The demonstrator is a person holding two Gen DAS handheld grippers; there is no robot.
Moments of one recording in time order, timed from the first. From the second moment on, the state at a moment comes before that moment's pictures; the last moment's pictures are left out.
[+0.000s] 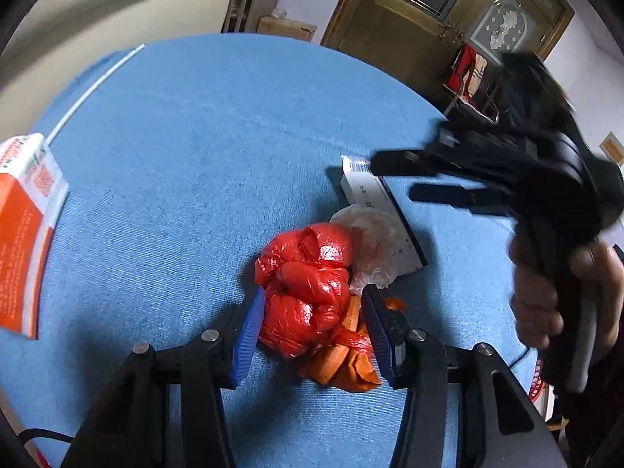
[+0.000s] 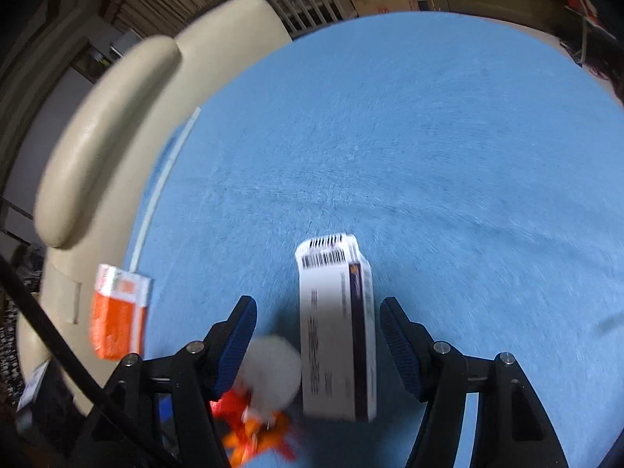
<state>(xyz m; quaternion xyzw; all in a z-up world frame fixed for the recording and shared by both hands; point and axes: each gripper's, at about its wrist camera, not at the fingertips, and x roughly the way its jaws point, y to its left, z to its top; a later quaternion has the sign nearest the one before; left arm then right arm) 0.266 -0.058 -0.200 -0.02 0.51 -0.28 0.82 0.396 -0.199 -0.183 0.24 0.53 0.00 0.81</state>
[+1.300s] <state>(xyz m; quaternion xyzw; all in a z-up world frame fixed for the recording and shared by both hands) 0.117 -0.056 -0.187 0.03 0.51 -0.32 0.80 0.194 -0.208 -0.205 0.21 0.53 -0.05 0.82</state>
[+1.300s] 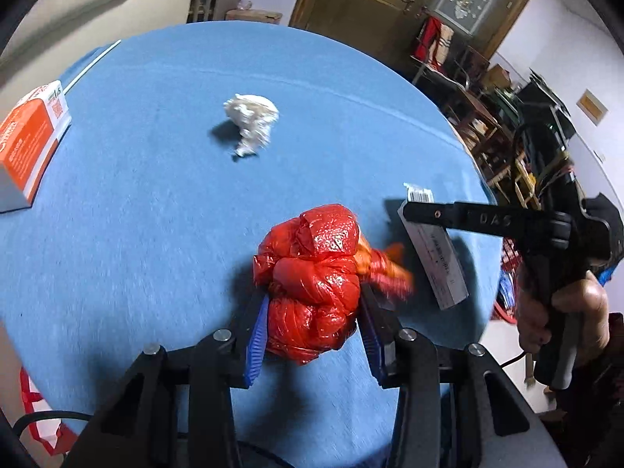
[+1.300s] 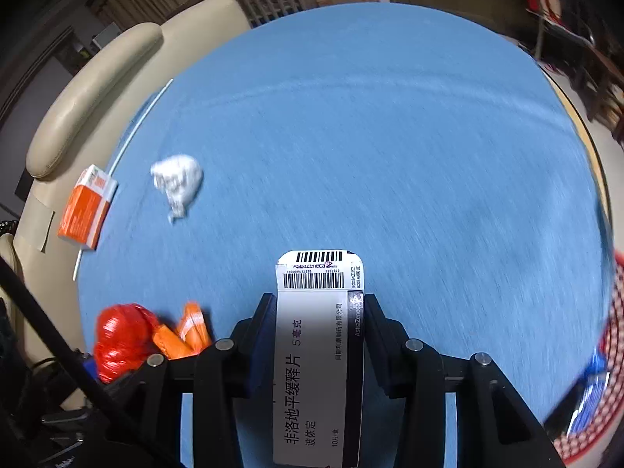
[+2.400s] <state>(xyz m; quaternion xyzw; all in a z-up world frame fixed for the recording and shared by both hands) 0.097 -0.049 -0.176 0.08 0.49 -0.26 0.83 0.082 -0.191 -0.184 0.07 0.47 -0.08 0.87</state>
